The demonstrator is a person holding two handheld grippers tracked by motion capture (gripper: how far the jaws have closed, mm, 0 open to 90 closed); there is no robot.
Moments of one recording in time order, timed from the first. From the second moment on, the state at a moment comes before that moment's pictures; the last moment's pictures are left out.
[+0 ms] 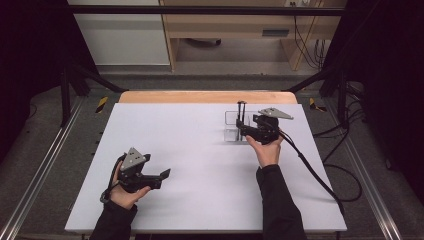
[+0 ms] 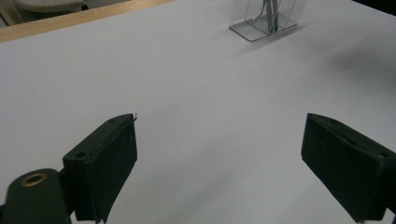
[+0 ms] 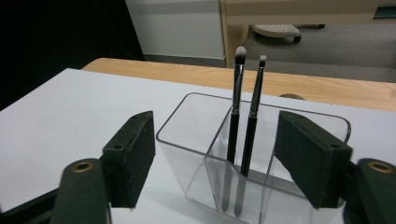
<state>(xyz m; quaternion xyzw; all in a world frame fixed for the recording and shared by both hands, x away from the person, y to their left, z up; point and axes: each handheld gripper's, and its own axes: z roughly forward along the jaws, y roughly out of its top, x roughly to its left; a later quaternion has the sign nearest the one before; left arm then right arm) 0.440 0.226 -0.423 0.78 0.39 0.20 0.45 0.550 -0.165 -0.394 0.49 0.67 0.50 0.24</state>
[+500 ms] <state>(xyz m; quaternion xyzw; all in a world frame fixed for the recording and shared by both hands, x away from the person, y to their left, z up) 0.441 0.231 -0.423 0.77 0.40 0.20 0.45 0.519 -0.172 -0.387 0.46 0.68 0.52 0.22</state>
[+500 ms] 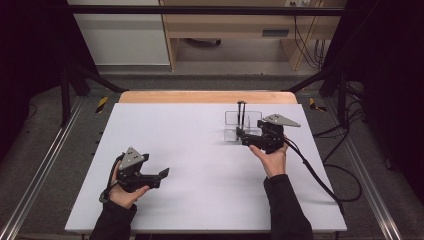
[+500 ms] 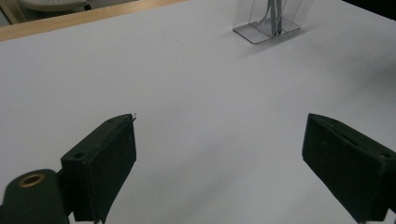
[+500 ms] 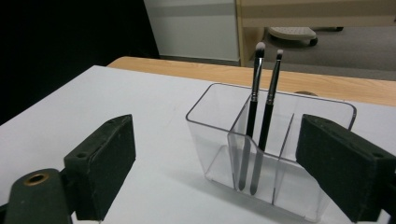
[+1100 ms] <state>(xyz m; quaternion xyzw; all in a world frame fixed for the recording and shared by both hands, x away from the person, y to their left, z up) 0.441 0.234 -0.423 0.77 0.40 0.20 0.45 0.475 -0.183 -0.392 0.43 0.70 0.53 0.21</state>
